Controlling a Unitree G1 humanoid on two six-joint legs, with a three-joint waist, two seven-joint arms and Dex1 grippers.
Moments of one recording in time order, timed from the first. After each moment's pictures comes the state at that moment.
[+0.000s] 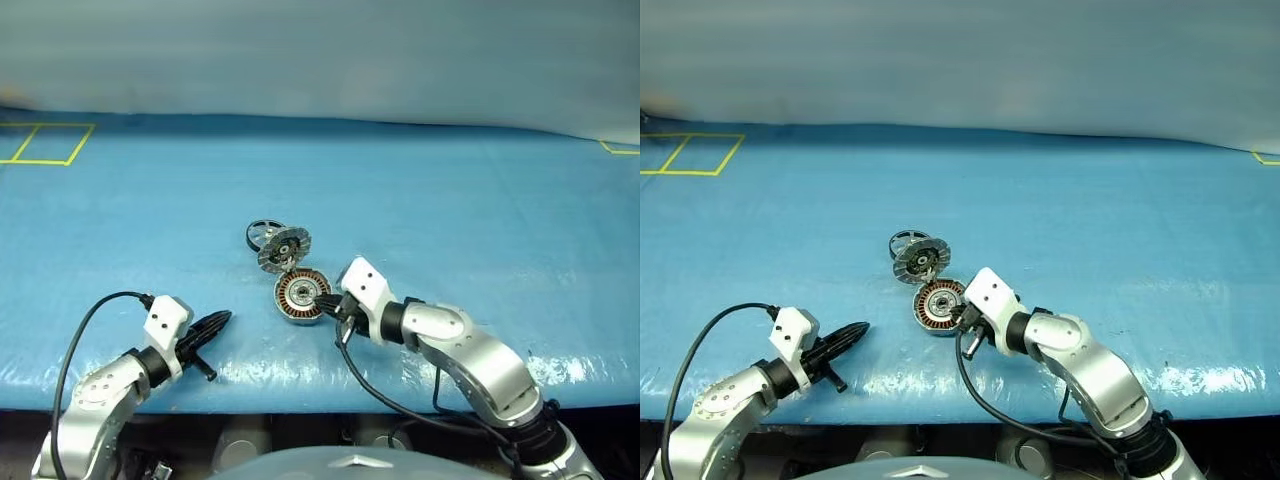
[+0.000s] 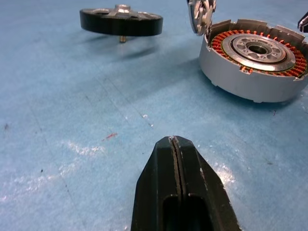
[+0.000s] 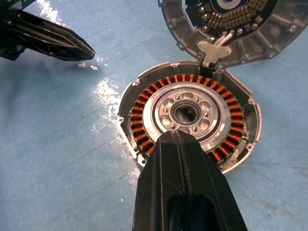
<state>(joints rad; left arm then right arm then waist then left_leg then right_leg) 0.35 0.60 0.10 -0.36 -0.42 0.37 -0.67 -0.08 -0.46 0.34 -0.61 0.29 0.83 0.57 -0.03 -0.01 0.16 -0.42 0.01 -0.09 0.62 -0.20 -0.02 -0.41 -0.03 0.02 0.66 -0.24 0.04</state>
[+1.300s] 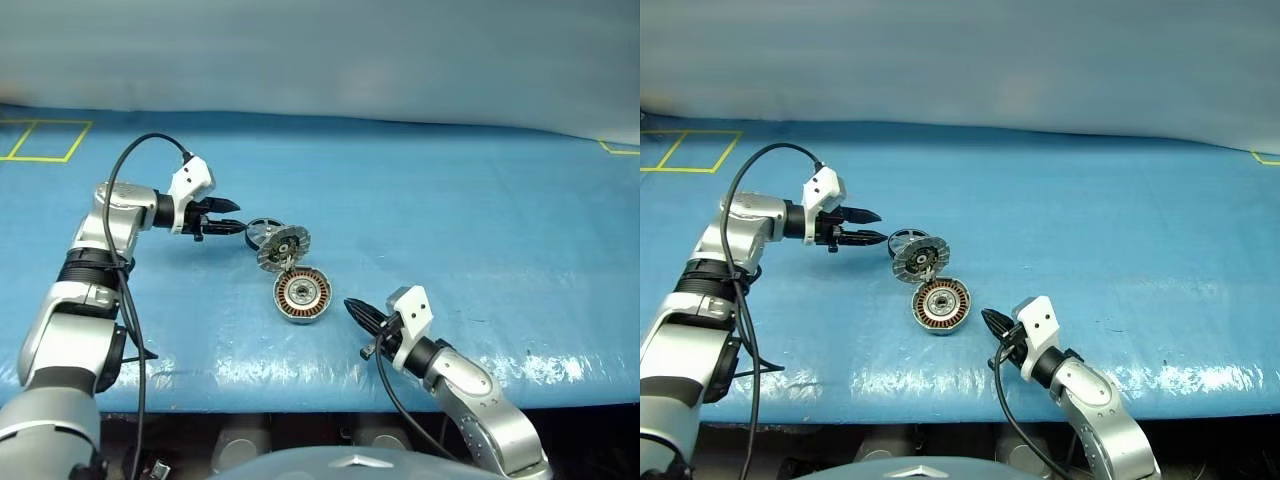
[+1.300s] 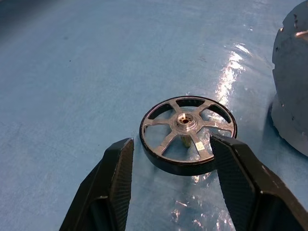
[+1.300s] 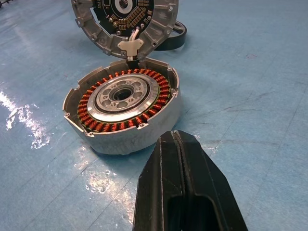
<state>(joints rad) -0.85 0.65 -0.19 0.76 -0.11 0.15 -1.29 0.28 -0.31 0.19 -0.48 0.28 0.37 0.47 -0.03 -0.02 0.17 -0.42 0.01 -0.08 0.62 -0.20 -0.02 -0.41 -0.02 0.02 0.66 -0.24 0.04</state>
